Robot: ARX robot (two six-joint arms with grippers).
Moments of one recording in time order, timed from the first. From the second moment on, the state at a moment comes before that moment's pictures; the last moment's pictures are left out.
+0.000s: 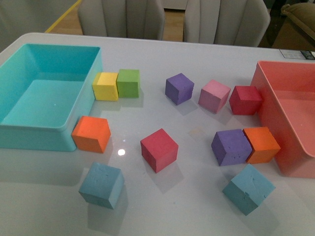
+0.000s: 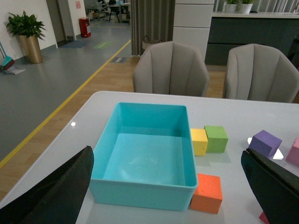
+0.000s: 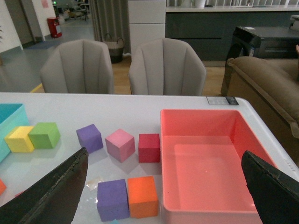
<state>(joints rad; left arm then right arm) 0.00 0.01 0.02 0.00 0.00 0.00 0.00 0.01 0.02 0.00 0.00 -0.01</state>
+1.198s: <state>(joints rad) 0.00 0.01 0.02 0.00 0.00 0.00 -0.08 1.25 0.33 0.07 -0.28 -0.53</state>
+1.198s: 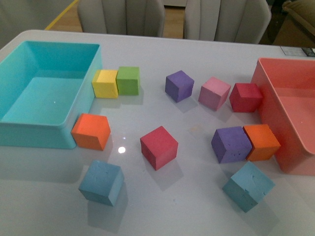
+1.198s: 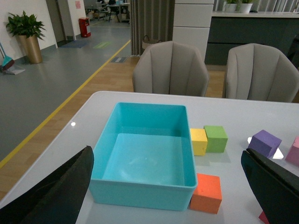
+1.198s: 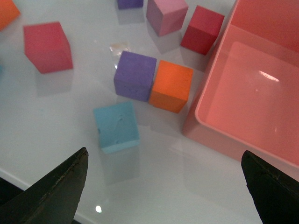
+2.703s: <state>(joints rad) 0.00 0.01 0.02 0.00 0.00 0.00 0.19 2.16 0.71 0.24 -0.03 -0.56</state>
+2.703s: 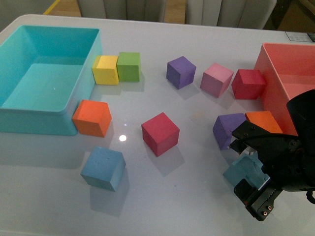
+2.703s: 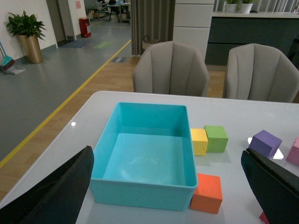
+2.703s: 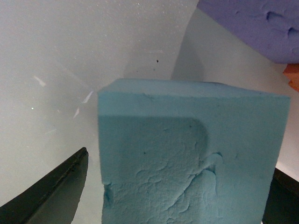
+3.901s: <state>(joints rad) 0.00 0.01 0.02 0.00 0.00 0.00 0.38 2.20 1.29 -0.08 -0.06 -0.36</state>
